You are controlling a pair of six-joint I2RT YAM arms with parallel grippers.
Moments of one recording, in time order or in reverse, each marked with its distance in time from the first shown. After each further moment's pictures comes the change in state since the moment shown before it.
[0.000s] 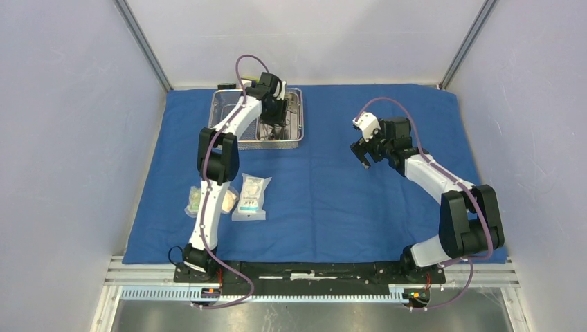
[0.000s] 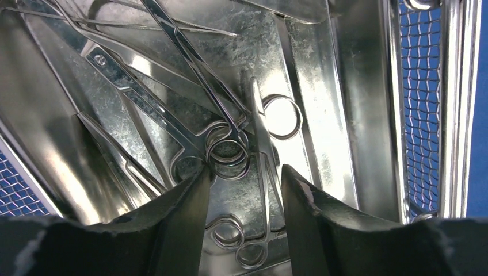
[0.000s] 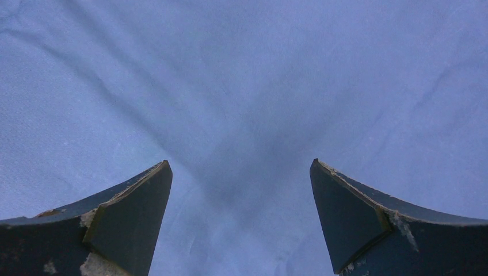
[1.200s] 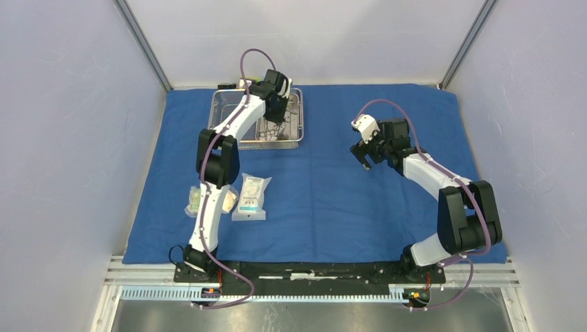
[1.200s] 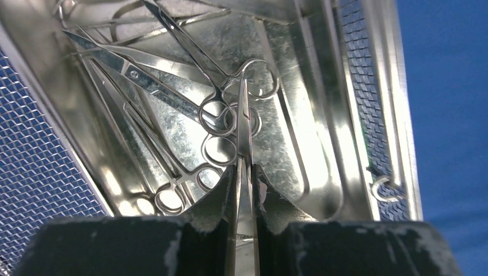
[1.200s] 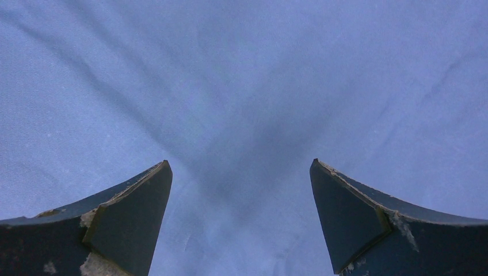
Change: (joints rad) left arm -0.052 -0.066 -0.029 -0.016 -0.112 0.045; right arm 0.000 0.031 0.000 -0.010 0.022 -0.026
